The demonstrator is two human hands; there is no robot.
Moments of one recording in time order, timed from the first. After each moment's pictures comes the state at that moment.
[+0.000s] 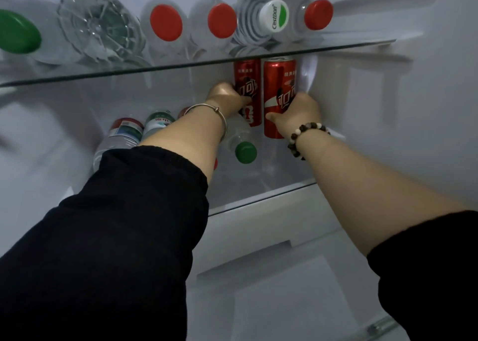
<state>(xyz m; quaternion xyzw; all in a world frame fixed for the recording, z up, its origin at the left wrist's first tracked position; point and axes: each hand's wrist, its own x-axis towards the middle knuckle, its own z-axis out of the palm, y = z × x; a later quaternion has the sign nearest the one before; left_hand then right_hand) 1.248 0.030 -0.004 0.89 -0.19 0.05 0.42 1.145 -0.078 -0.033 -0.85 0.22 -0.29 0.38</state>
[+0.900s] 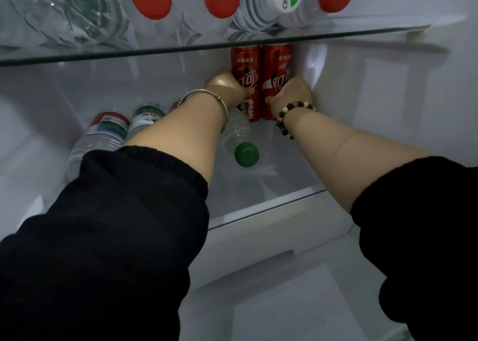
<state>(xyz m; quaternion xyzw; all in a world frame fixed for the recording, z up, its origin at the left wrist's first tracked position) 1.263 0.022 -0.005 0.90 -0.22 0.06 0.37 1.197 -0.084 -0.023 -0.86 0.26 -0.28 0.32</state>
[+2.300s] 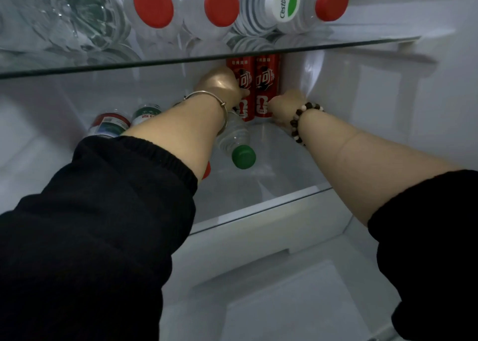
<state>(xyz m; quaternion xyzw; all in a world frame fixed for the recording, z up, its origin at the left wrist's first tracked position) 1.275 0.021 -0.001 0.95 -0.21 0.12 0.21 1.177 -0.082 -0.013 -0.86 0.22 -0.15 0.43</state>
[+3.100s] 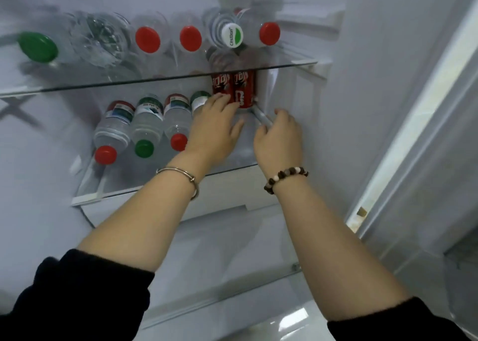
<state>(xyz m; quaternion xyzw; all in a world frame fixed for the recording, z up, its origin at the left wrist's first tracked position) 1.103 0.049 -0.038 0.88 -0.34 0.28 0.17 1.022 -0.062 -0.038 -0.87 0.19 -0.33 0.31</state>
